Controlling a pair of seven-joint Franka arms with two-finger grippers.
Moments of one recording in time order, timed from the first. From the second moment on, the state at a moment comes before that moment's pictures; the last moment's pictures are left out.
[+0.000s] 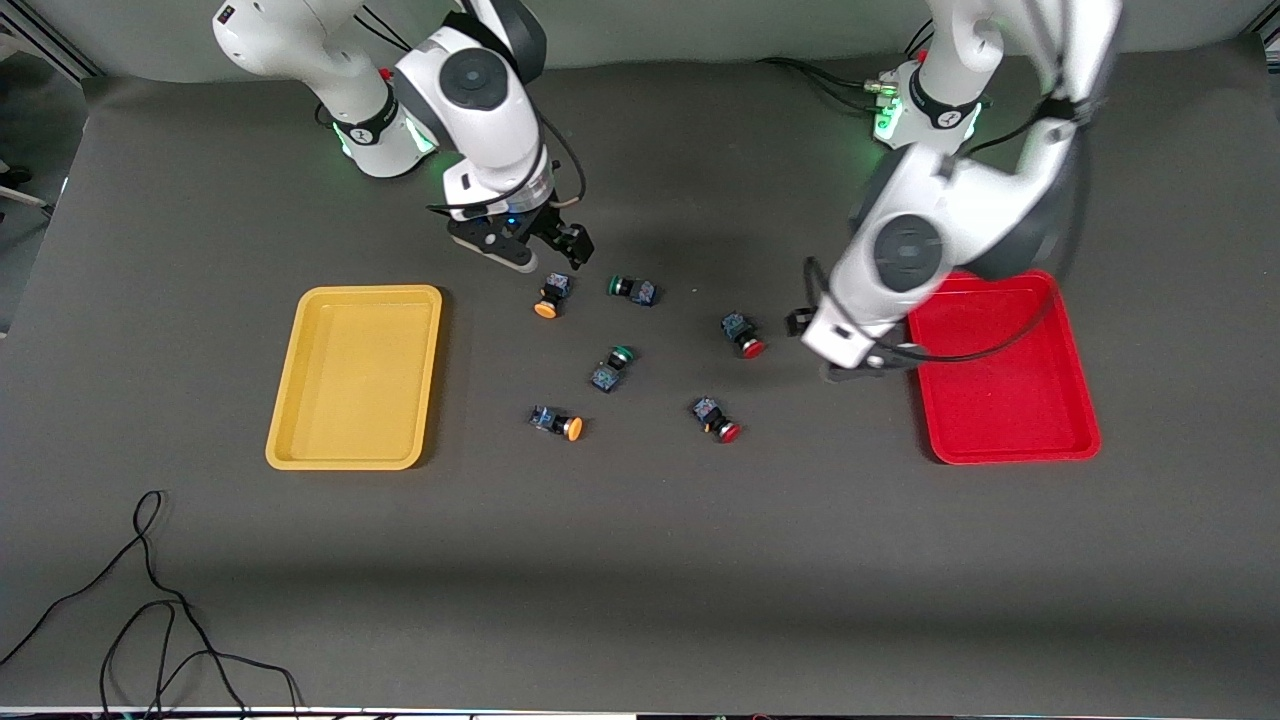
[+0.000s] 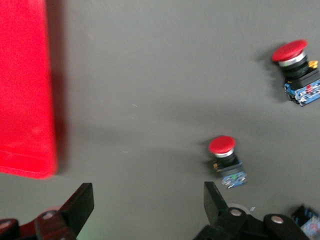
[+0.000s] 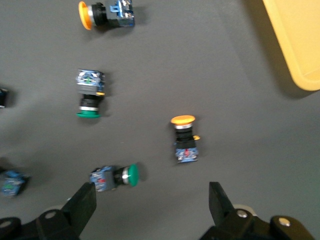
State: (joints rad) left arm -0.44 0.26 -0.10 -2.02 -0.04 2.07 -0.77; right arm 0.88 0.02 -0.08 -2.25 -0.02 2.26 1.28
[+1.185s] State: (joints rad) left arm -0.52 0.51 -0.15 -2.03 -0.15 2.38 -1.14; right arm 0.88 0.34 -0.09 -2.44 -0.06 2.83 1.28
